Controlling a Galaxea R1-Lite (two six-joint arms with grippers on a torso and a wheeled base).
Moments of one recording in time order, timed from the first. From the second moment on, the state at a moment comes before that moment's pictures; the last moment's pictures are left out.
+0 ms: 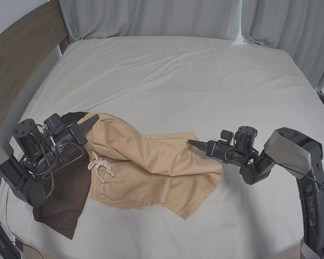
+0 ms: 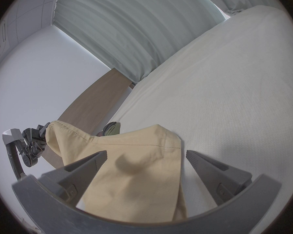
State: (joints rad) left arm -0.15 1.94 -0.52 -1.55 -0.41 -0.55; right arm 0.28 2.57 -1.26 -1.16 0.56 0.50
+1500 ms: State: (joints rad) left arm -0.16 1.94 -0.57 -1.55 -0.41 -0.55; right arm 0.25 2.38 -1.07 -1.39 0.50 0.47
